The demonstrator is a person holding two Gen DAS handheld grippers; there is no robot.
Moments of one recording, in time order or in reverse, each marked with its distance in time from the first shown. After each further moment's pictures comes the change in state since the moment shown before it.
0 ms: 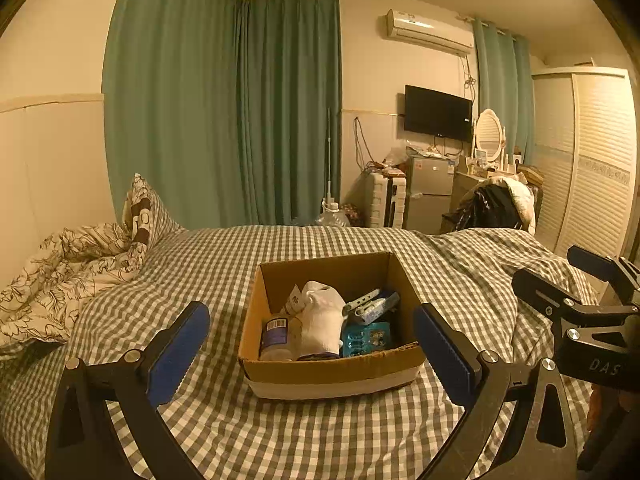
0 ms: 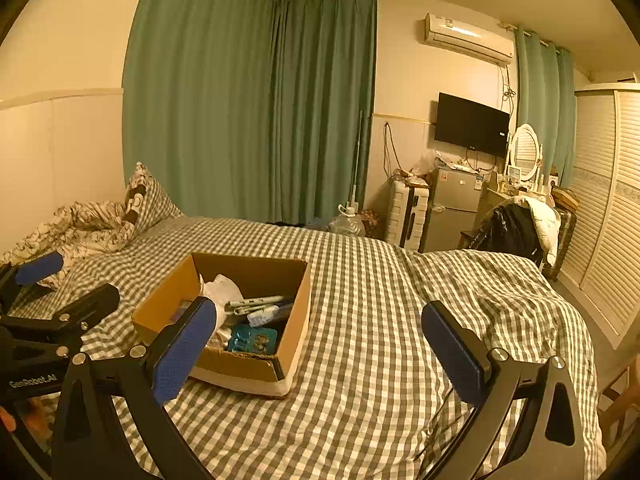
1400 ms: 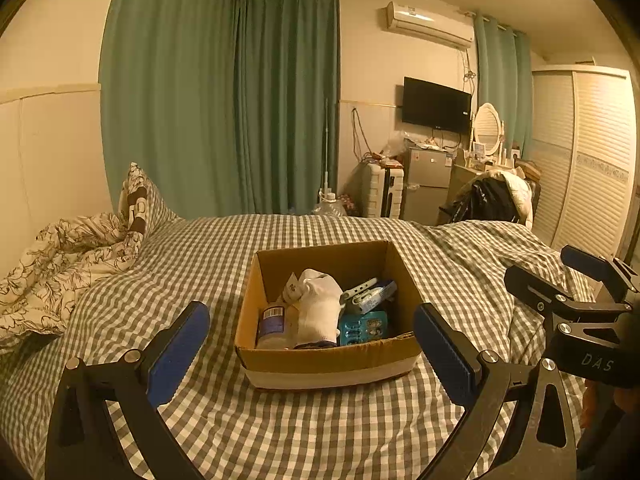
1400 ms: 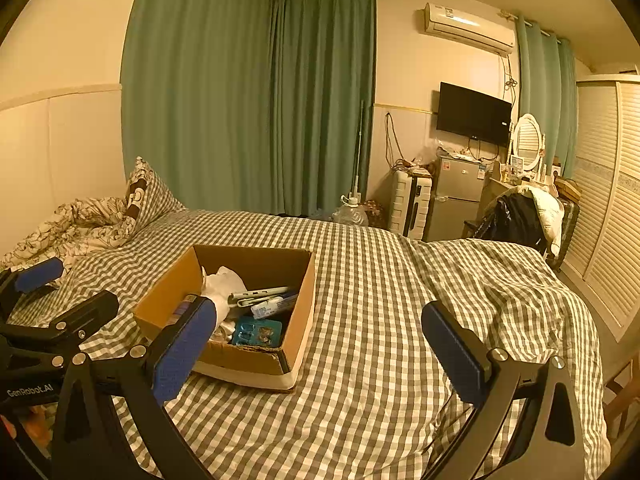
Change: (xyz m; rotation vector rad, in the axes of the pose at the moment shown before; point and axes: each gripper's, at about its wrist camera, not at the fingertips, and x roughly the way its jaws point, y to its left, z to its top) left arm 0.003 0.000 -0.004 -0.013 0.034 -0.013; right arm 0.007 0.005 -0.004 0.014 0.028 0.001
